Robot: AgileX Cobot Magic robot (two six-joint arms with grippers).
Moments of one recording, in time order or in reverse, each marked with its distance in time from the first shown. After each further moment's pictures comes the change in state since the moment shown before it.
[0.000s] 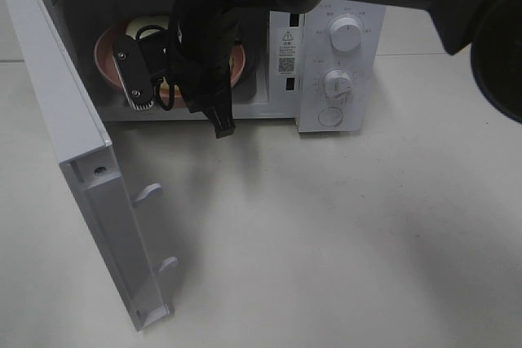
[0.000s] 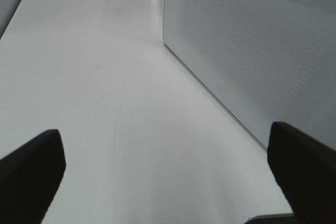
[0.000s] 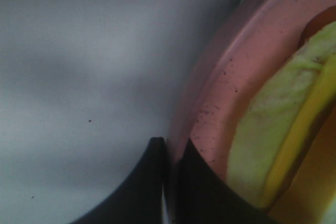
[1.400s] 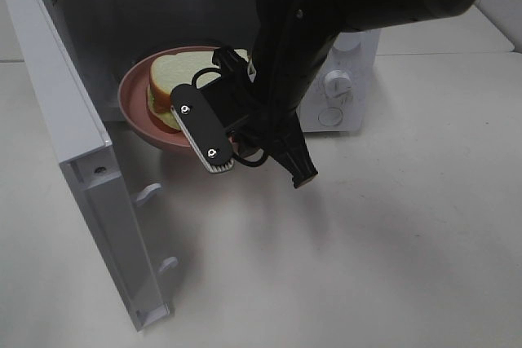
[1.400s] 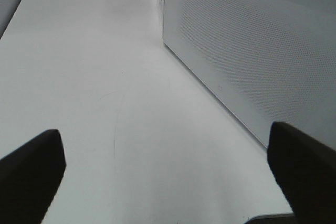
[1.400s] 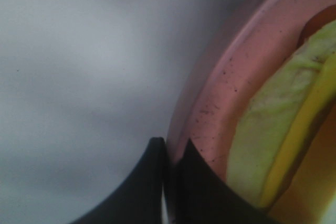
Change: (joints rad) left arm 0.000 0.000 0.000 0.000 0.000 0.000; right arm 0.000 -0.384 0.638 0.044 -0.202 -0.142
